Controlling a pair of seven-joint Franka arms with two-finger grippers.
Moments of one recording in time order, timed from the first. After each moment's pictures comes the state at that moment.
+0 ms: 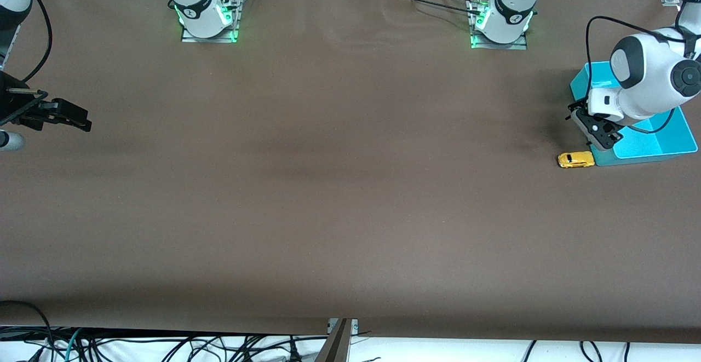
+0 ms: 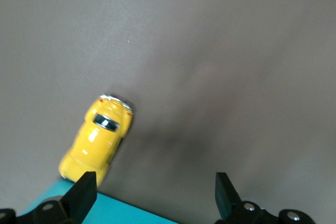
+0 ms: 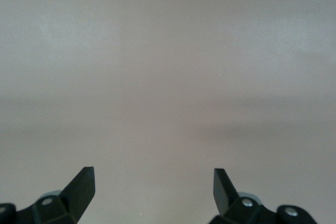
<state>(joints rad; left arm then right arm) 0.44 0.15 -0.13 -2.38 0.09 2.42 1.28 -0.01 0.16 -0.02 -1.47 -0.03 1.58 -0.03</state>
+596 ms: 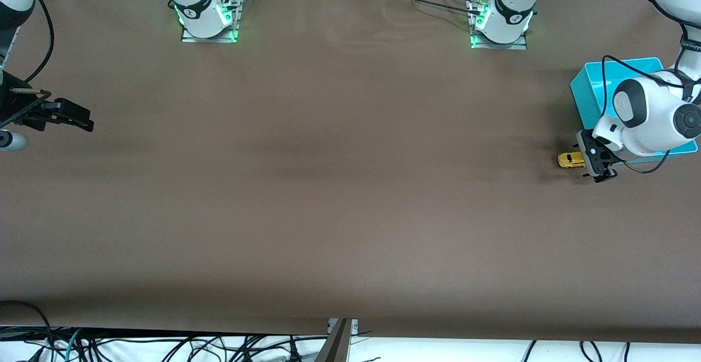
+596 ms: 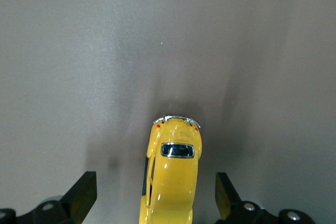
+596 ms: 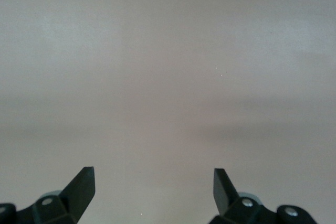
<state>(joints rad) 0.42 0.41 -0.10 -2.14 0.09 2.46 1.61 -0.01 0.16 -0.02 -1.47 -0.03 1.58 -0.03</state>
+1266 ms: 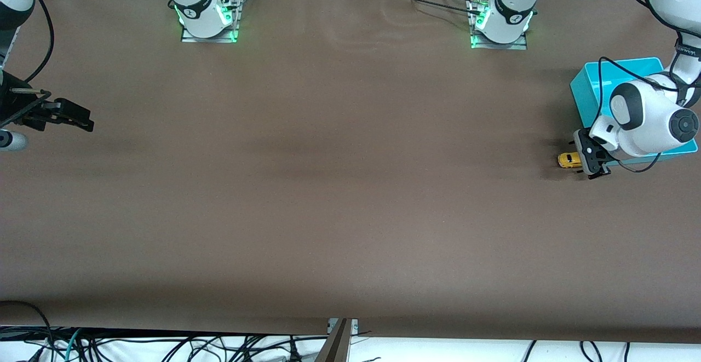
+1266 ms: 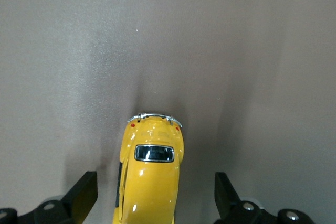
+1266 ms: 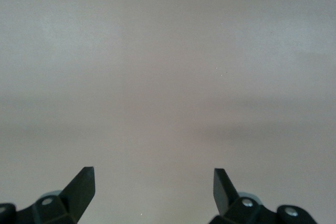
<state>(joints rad) 0.42 0.44 -0.08 -2.15 0.06 2.44 1.65 -0.01 0.16 -0.02 -1.47 -0.03 1.58 -0.03</state>
